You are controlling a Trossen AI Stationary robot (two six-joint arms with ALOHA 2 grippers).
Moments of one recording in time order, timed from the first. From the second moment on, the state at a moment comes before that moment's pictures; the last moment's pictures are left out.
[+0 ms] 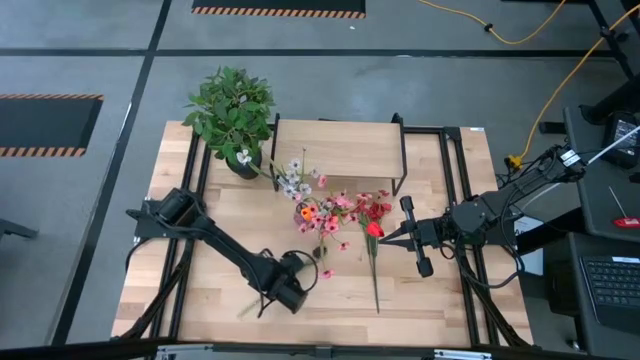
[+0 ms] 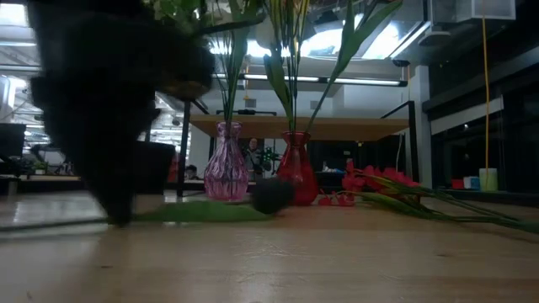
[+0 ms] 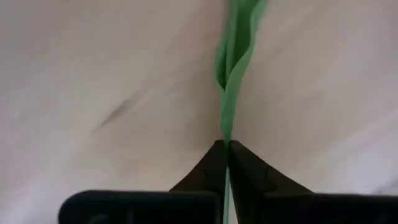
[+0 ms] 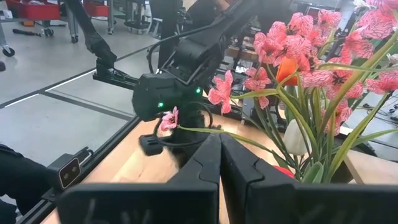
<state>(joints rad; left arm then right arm) -0.55 2.01 1.35 -0.80 -0.23 -1.30 0.51 0.92 0.61 0.20 0.29 -0.14</state>
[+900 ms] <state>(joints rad) -0.77 1.63 1.18 -0.87 -0.48 -1.15 0.51 0.92 0.61 0.21 0.29 -0.14</state>
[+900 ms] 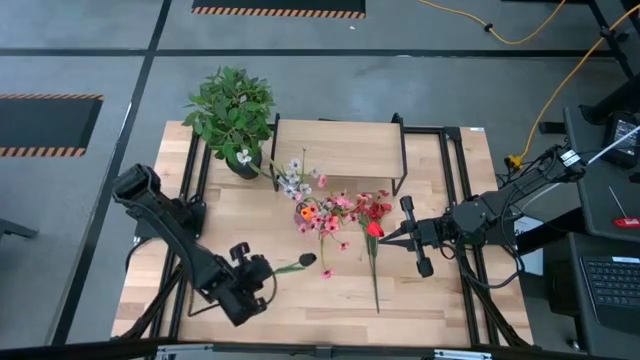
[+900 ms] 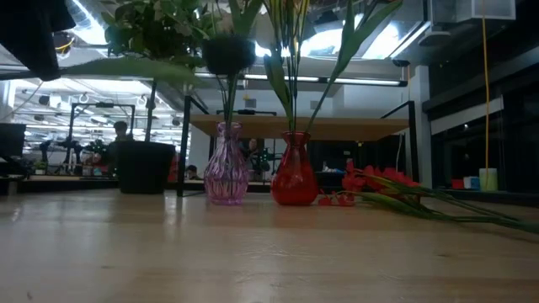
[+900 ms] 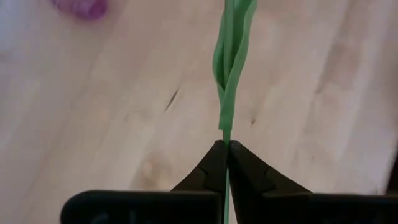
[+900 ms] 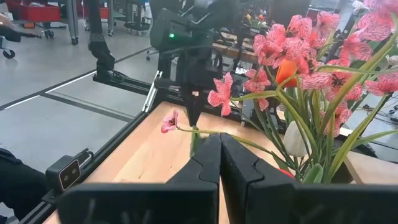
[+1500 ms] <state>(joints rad) -0.85 1.39 0.81 -0.24 -0.77 -0.74 0.51 0.92 0.61 0.22 0.29 -0.14</state>
